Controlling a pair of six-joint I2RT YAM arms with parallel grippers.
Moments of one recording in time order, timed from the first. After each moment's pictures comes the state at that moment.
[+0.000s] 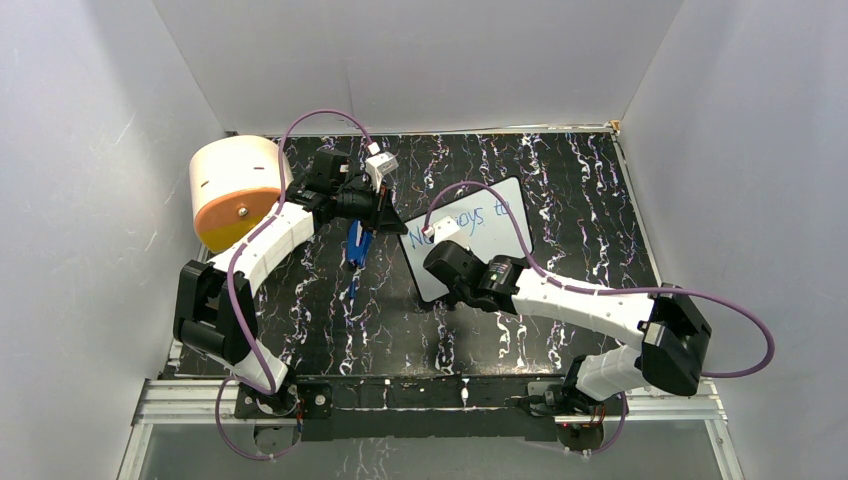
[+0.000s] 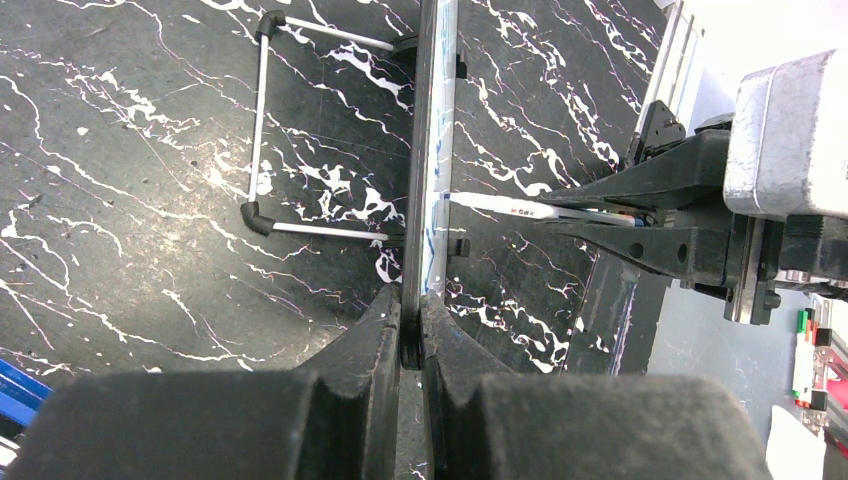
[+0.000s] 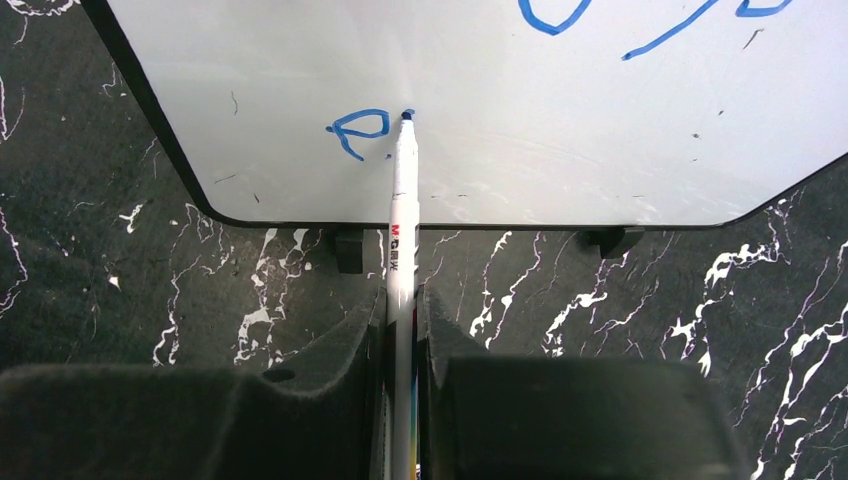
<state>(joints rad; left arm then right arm) -0.36 1.57 1.21 -0.39 0.84 0.04 1.10 1.38 1.01 -0.61 0.52 0.35</state>
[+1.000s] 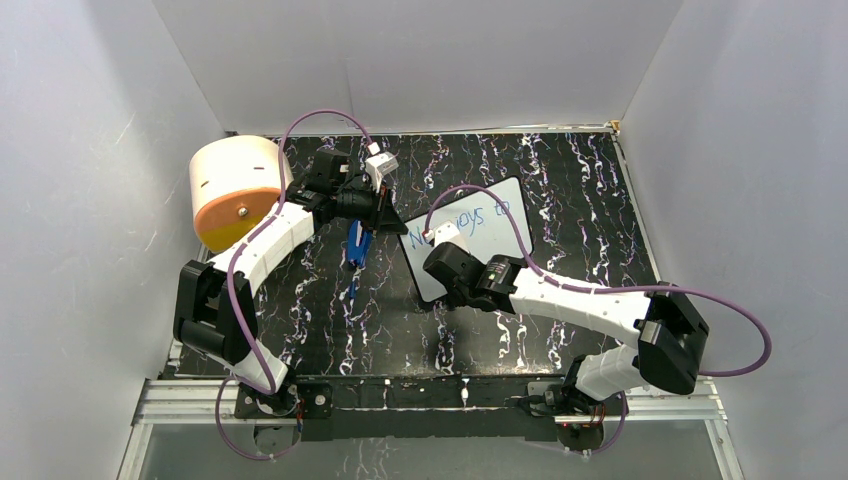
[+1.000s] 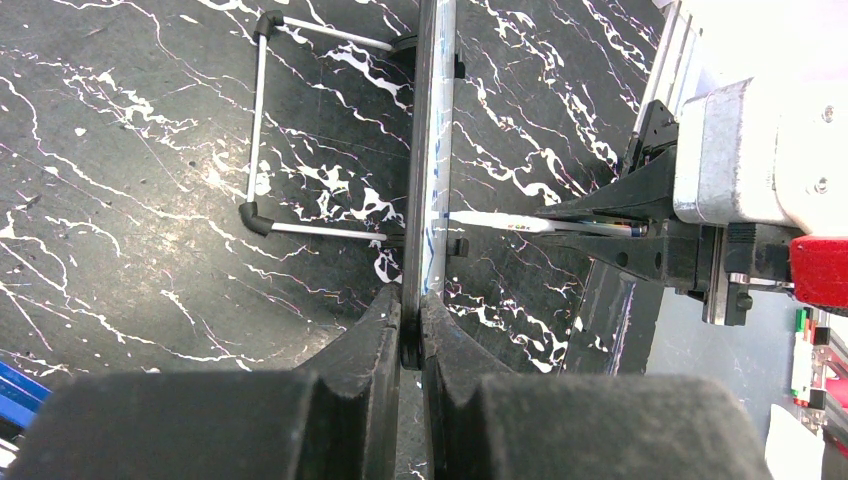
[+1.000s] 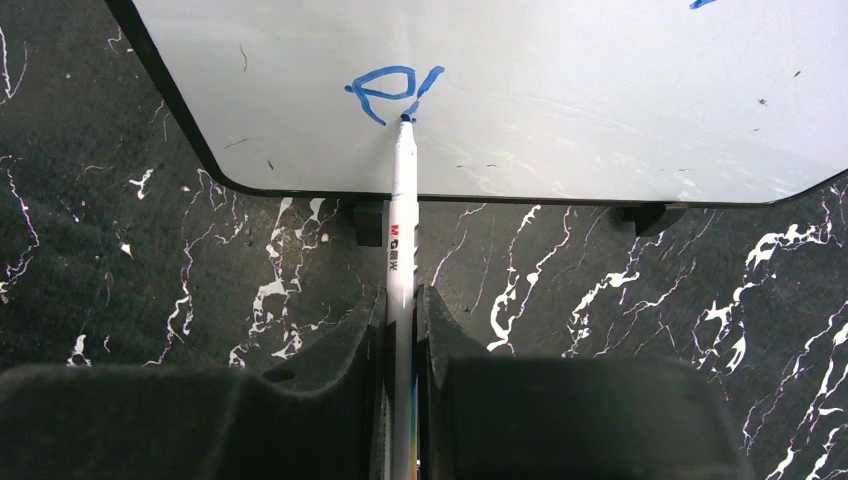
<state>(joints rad) -0.36 1.57 1.21 -0.39 0.84 0.04 1.09 1.39 1.01 -0.65 0.45 0.39</state>
